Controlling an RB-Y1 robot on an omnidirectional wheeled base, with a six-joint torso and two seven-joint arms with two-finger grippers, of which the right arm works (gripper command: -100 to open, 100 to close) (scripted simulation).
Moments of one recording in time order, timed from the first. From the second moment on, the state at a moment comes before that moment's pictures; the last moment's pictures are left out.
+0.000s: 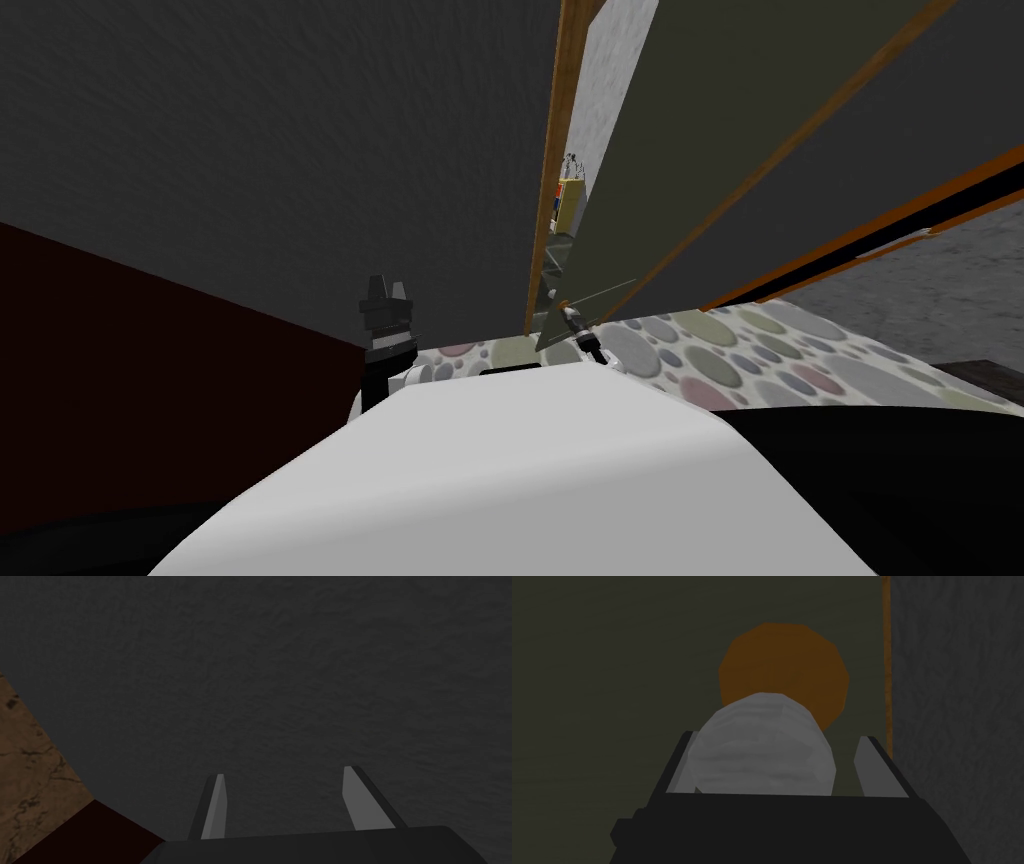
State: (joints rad) arm -0.02 -0.30 -0.15 -0.70 0.25 -0.92 0.82
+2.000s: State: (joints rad) arm 0.02 -0.29 -0.12 -0.76 0.13 -0.89 0.35
